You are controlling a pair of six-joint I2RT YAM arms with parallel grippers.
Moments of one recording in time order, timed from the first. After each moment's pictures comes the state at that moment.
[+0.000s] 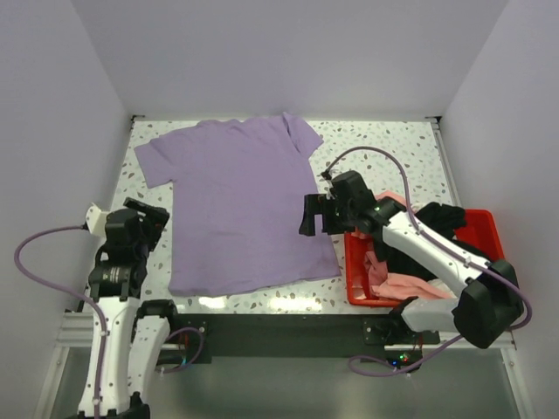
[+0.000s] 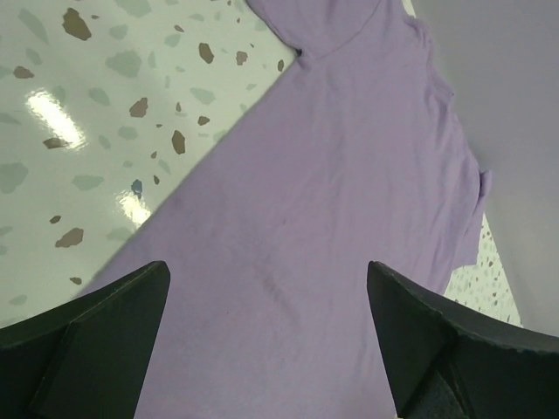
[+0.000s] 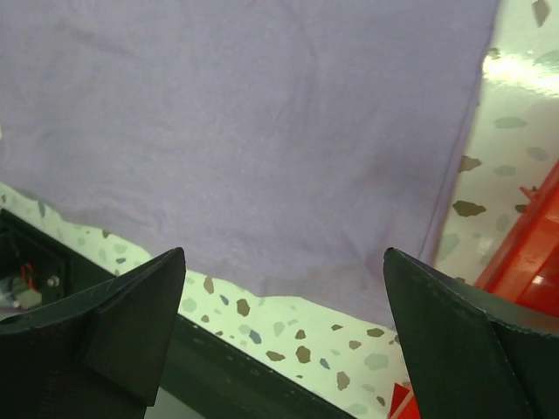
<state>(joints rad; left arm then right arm) 0.06 0.50 0.72 -0.81 -0.28 -1.03 0.60 1.29 0.95 -0.53 -0.16 0.49</state>
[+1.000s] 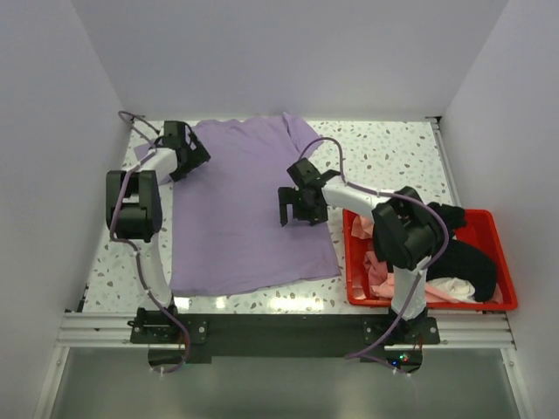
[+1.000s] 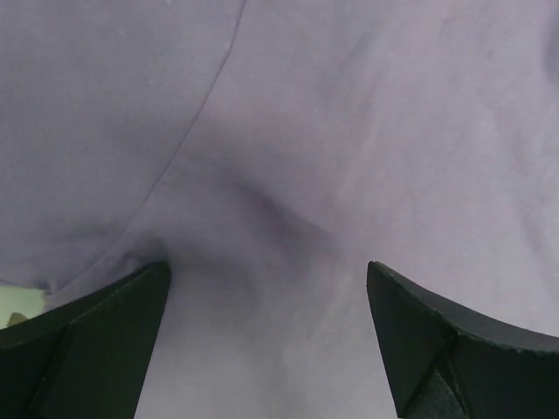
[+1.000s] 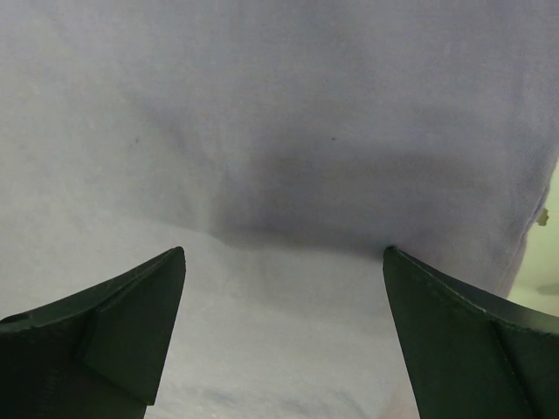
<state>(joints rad) 0.01 2.10 1.51 -0.30 -0.07 -0.61 0.63 1.94 1.34 -0.58 -0.01 0.55</state>
